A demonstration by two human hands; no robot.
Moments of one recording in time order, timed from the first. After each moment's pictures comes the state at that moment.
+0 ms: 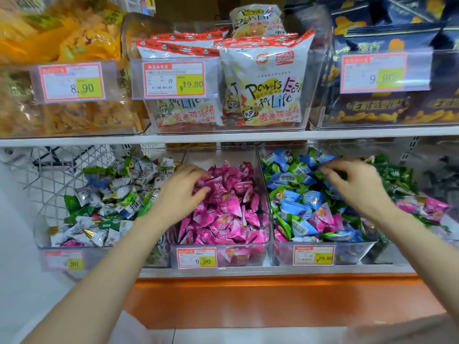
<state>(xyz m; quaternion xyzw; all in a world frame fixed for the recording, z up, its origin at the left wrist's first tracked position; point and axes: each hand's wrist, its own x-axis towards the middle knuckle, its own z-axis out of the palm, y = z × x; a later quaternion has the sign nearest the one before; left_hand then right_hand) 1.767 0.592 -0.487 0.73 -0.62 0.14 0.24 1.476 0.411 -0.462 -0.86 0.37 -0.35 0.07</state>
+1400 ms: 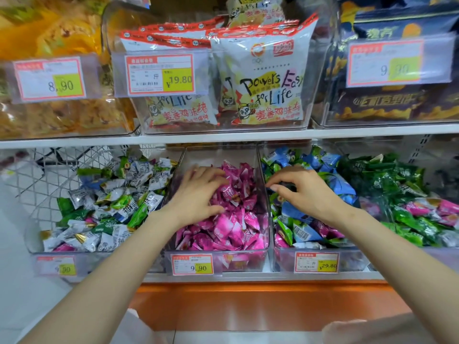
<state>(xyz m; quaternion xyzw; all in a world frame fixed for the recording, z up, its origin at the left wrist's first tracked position) 1.752 0.561 -0.488 0.74 -0.67 0.08 0.05 1.537 0.427 -0.475 -0.93 0.22 -0.23 0.18</state>
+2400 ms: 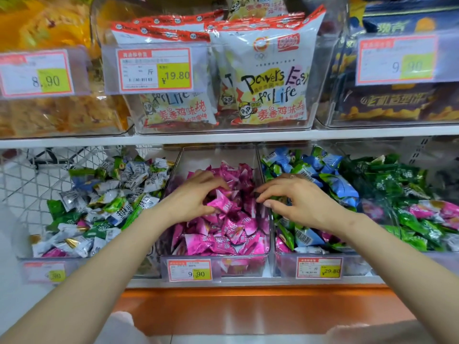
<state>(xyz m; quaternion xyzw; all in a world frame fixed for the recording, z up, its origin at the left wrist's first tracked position) 1.774 0.557 -0.495 0.70 -0.70 -0.01 0.15 1.540 0.435 -0.474 -0.97 0.16 -0.14 0.13</state>
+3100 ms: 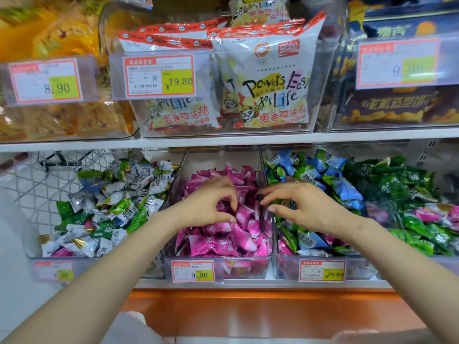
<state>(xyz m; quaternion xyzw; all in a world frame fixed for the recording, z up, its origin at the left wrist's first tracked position) 1.751 0.551 -0.489 0.66 -0.72 -0.10 0.19 1.535 0.437 -0.473 -0.97 0.17 -0.13 0.16</state>
